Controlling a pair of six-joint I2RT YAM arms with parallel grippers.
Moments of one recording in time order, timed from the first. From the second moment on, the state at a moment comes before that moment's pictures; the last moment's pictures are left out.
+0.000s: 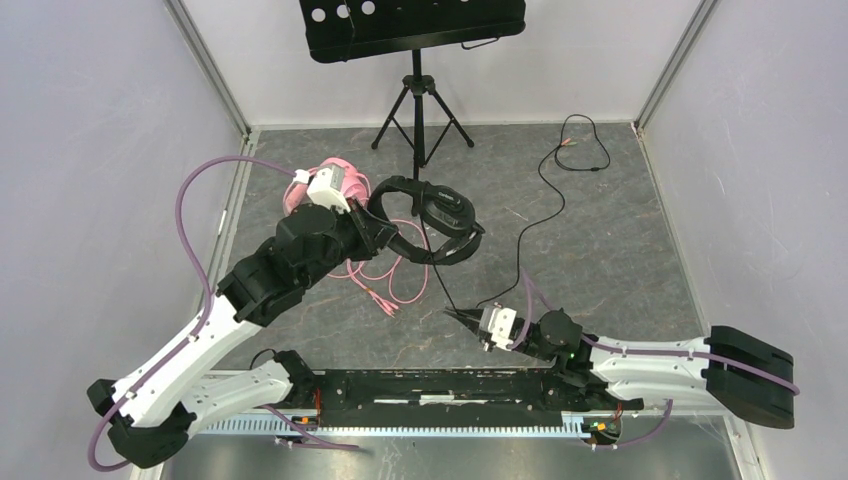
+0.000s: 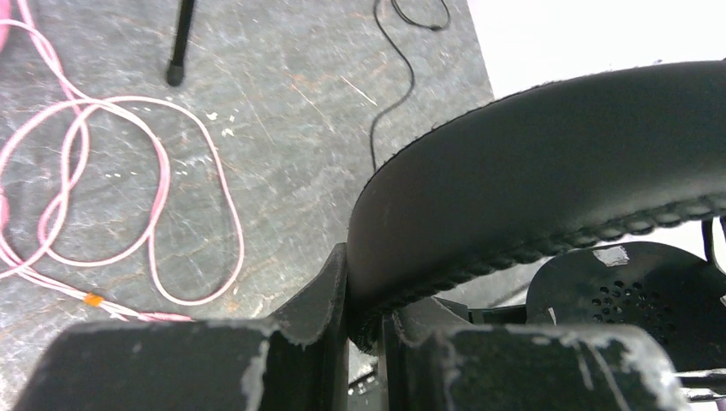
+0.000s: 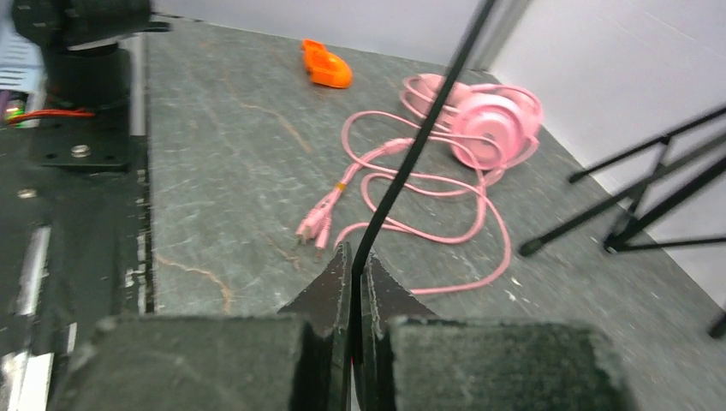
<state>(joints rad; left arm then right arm) -0.80 0.88 1.09 -0.55 -0.25 -0.76 1.20 0.96 0.11 0.94 -0.06 -0.36</state>
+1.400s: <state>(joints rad) -0.79 0.99 1.20 -0.90 0.31 -0.24 1.14 0.99 0.04 1.44 0.57 -0.79</state>
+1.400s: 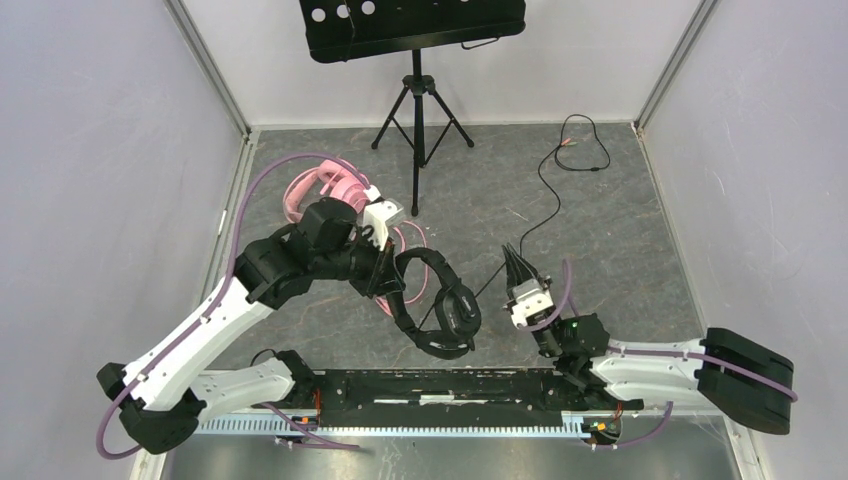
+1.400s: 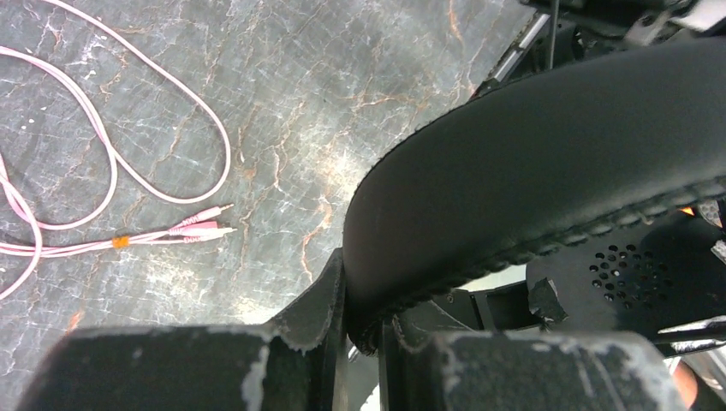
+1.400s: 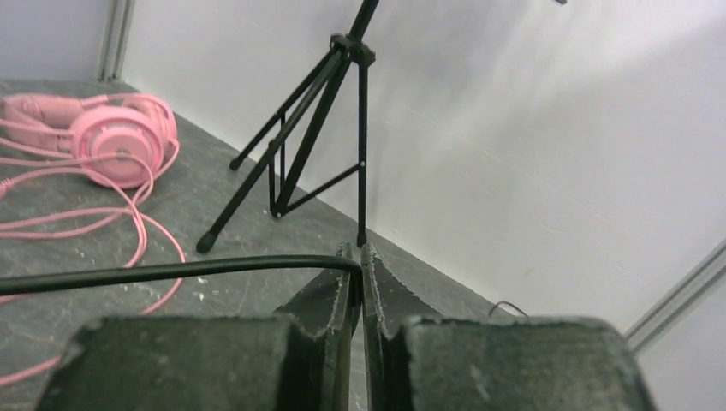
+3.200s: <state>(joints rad) -0.85 0.95 0.95 -0.58 -0.35 0.29 1.08 0.91 0.54 0.33 -0.30 0.21</state>
